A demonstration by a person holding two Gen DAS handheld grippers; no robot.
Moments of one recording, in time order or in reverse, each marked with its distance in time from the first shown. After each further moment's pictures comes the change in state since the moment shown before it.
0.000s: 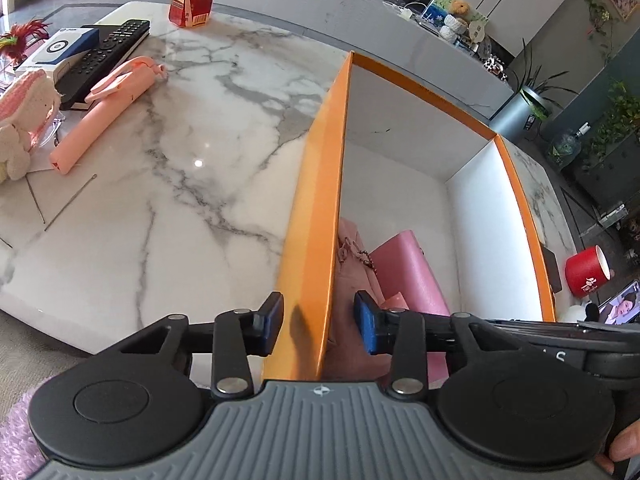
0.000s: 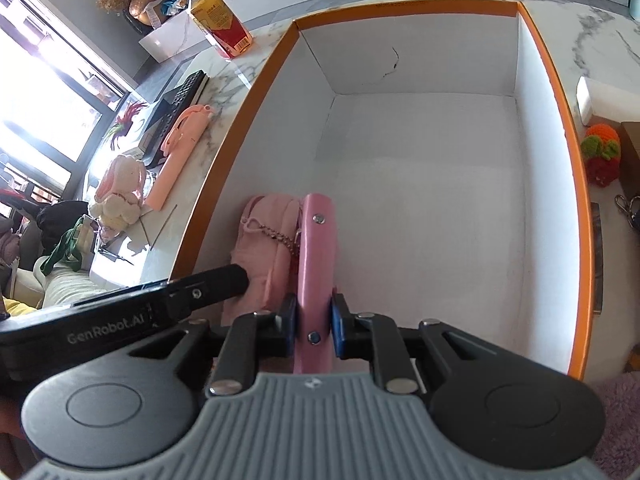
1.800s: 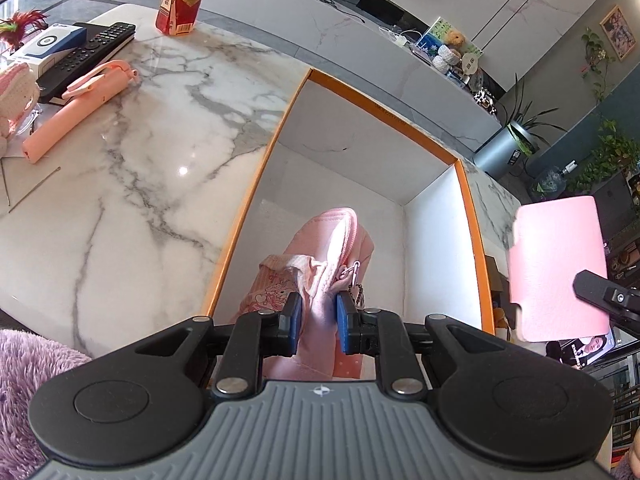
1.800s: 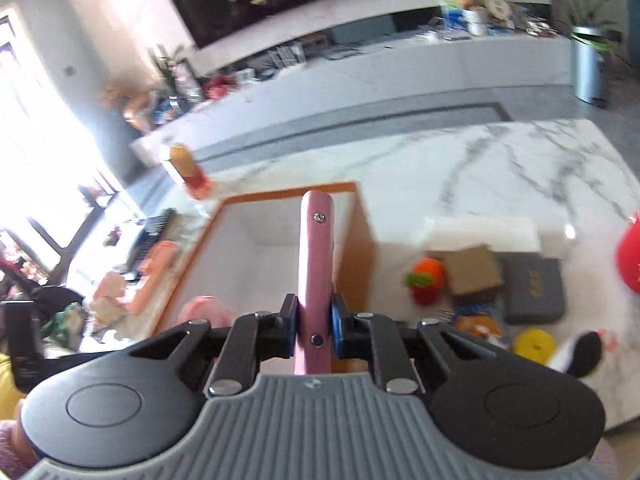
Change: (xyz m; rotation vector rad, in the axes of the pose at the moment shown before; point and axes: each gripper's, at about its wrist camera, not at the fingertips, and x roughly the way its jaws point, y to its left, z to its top) left arm 0.001 -0.043 -0.004 -0.092 -0.073 -0.056; right arm -0.153 -0.071 0.007 -0.039 -0.357 -0.014
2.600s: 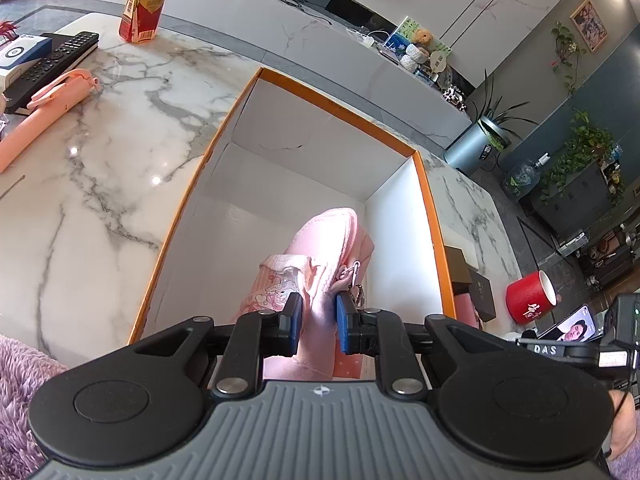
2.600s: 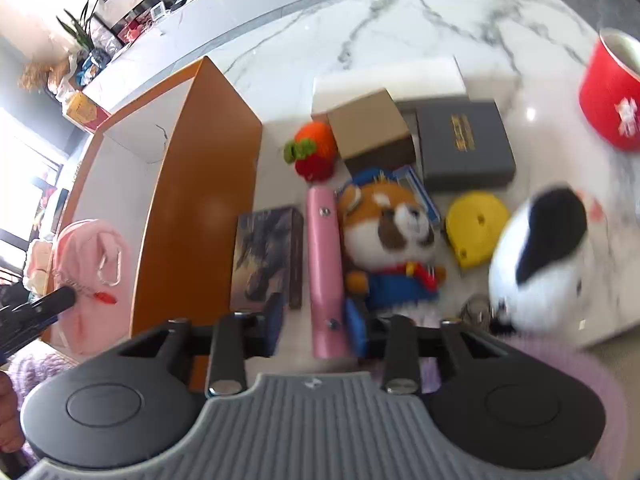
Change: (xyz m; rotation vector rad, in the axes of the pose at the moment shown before) left arm 0.005 -0.021 -0.007 0.051 -0.015 -0.075; right arm 0.054 -0.110 -0.042 0.208 0.279 -0.170
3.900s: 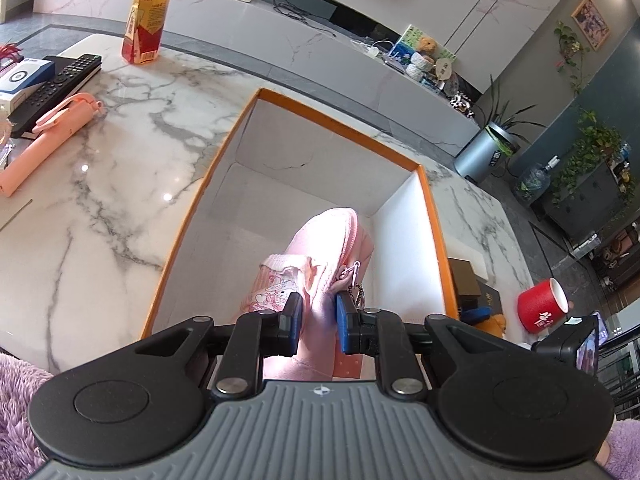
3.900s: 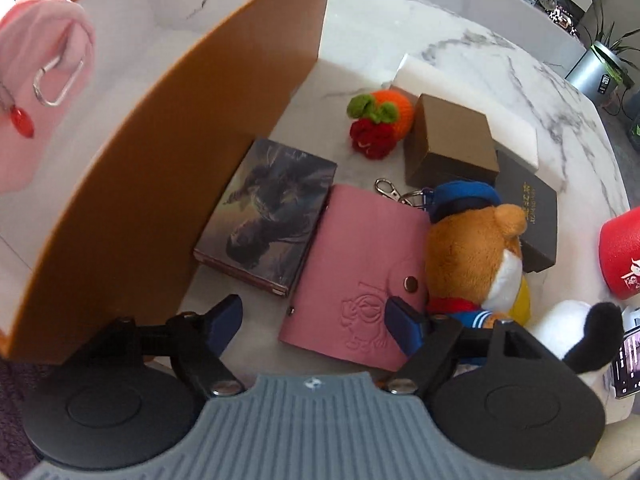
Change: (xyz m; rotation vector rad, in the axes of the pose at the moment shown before) left arm 0.000 -0.009 0.006 0.027 -0.034 0.044; right arm 0.068 0.065 -0.034 -0.493 0.073 -0.337
